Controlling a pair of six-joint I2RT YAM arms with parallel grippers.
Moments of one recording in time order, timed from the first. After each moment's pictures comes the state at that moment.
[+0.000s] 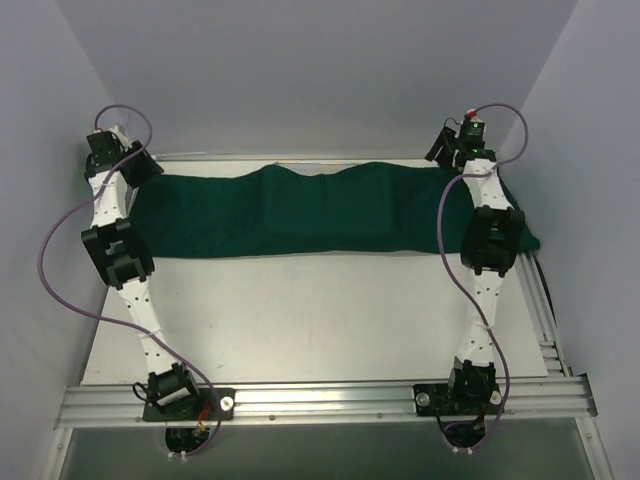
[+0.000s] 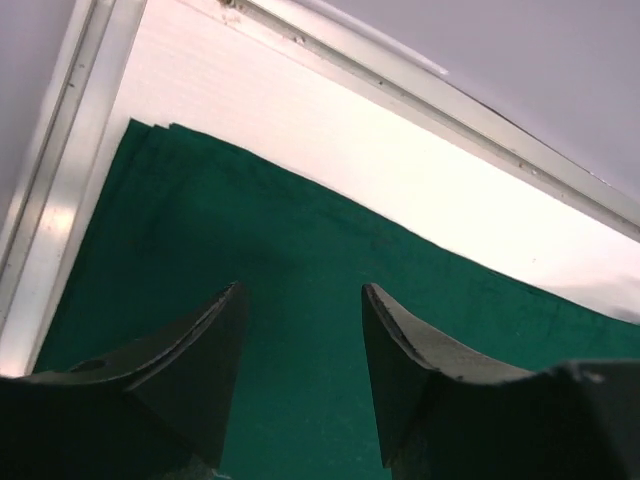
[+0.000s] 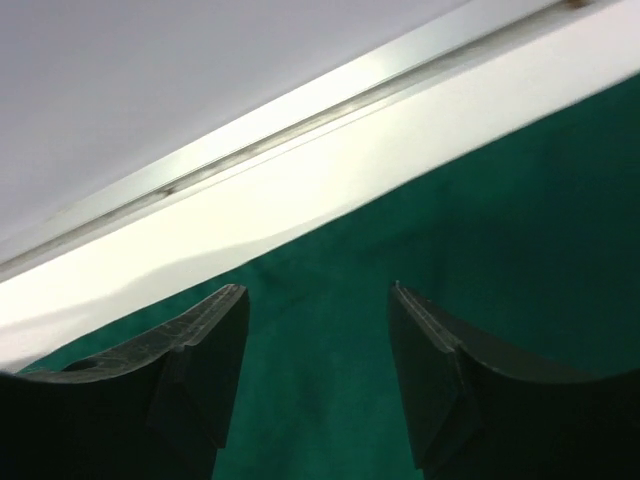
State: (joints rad) left arm 0.36 2.58 2.46 -0.56 0.34 -0.29; right arm -0.13 2.51 2.26 -0.40 -0.11 0.41
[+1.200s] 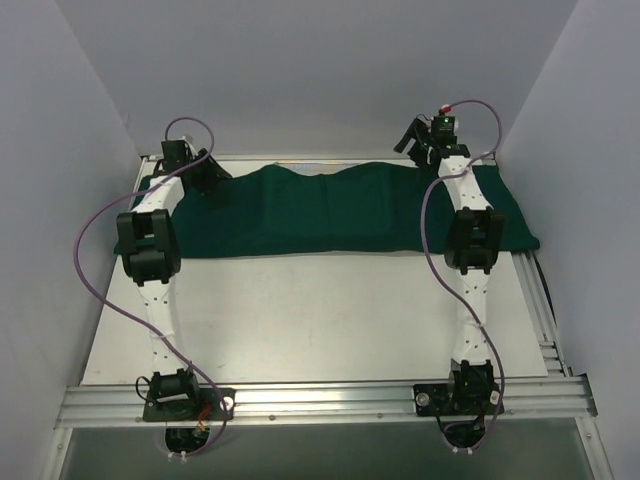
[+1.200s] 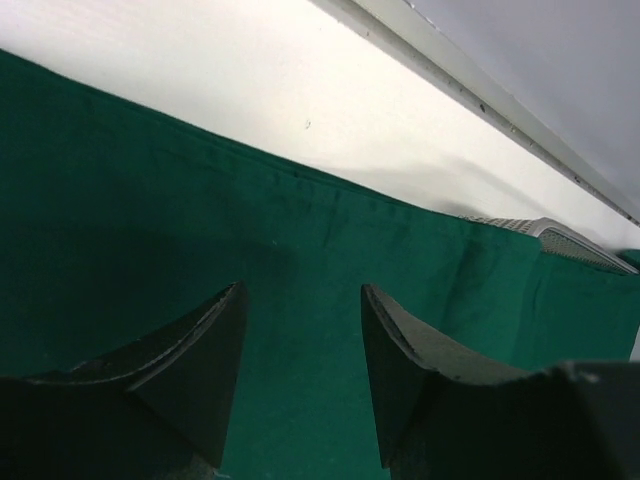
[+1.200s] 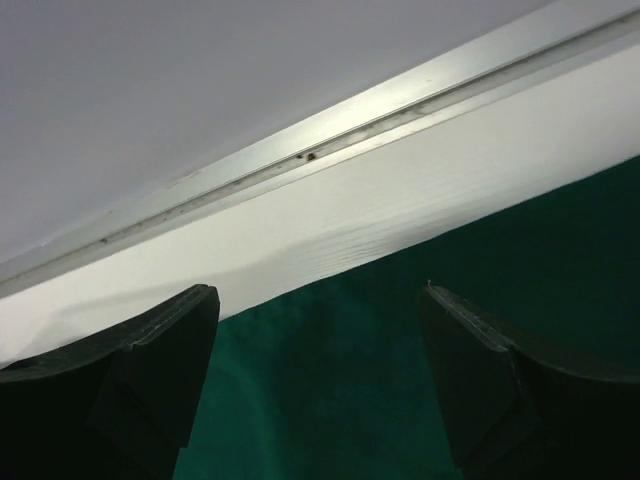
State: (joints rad) left arm 0.09 2.41 1.99 -0.27 0.38 -0.62; right arm 0.01 2.56 2.36 -0.42 -0.15 0.56
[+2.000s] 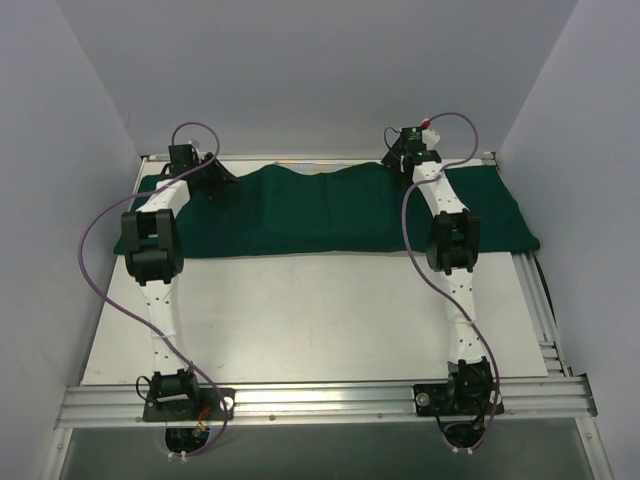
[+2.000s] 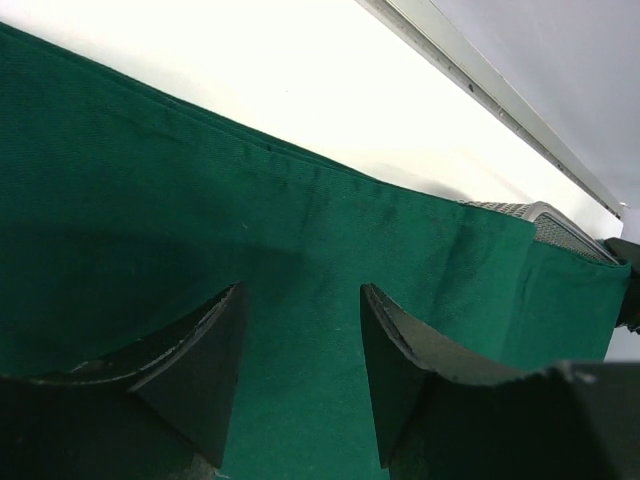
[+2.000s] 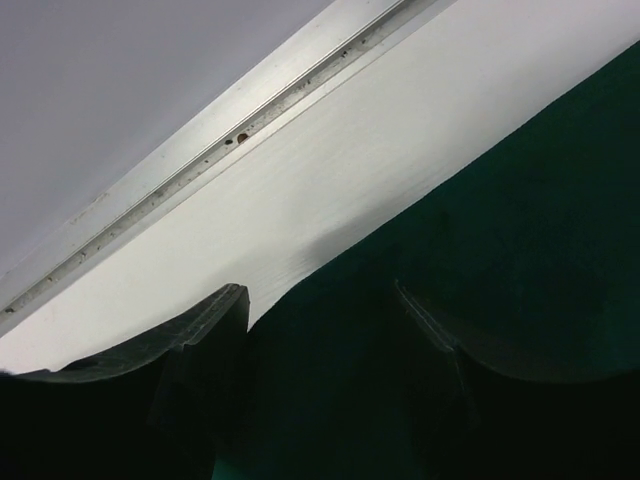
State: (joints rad) left arm 0.06 2.41 1.93 -0.22 0.40 -0.68; right arm 0.12 2.68 2.48 -0.53 0.18 0.71
